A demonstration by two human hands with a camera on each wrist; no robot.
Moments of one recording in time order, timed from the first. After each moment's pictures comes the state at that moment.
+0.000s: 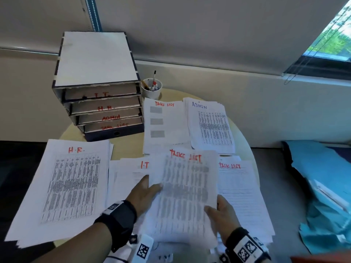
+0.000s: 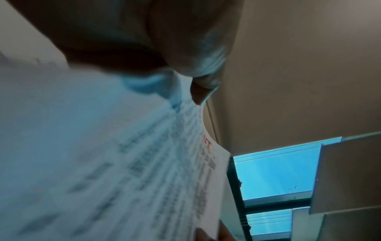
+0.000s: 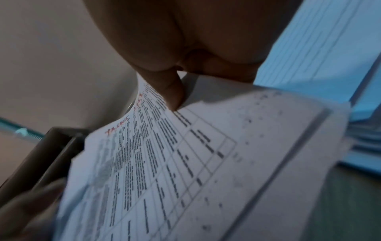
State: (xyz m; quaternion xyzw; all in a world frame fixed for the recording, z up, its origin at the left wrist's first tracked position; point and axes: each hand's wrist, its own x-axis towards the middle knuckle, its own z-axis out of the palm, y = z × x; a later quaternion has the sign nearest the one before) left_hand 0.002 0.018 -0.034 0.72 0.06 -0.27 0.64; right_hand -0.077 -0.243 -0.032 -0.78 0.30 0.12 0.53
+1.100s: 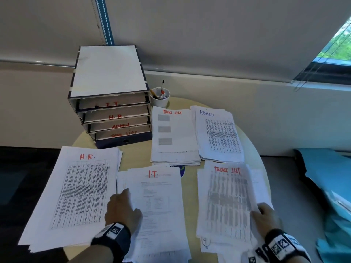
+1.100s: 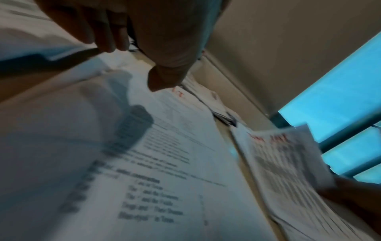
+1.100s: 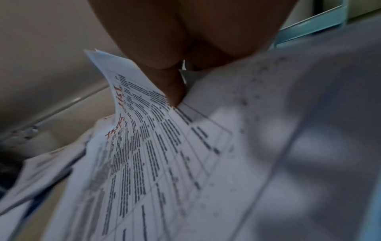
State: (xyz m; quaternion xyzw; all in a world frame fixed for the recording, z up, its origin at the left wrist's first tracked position) left_hand -0.018 0.070 -0.059 0.95 0.17 -0.17 0.20; right_hand -0.064 -0.344 -0.031 -0.85 0.40 0.07 0.32
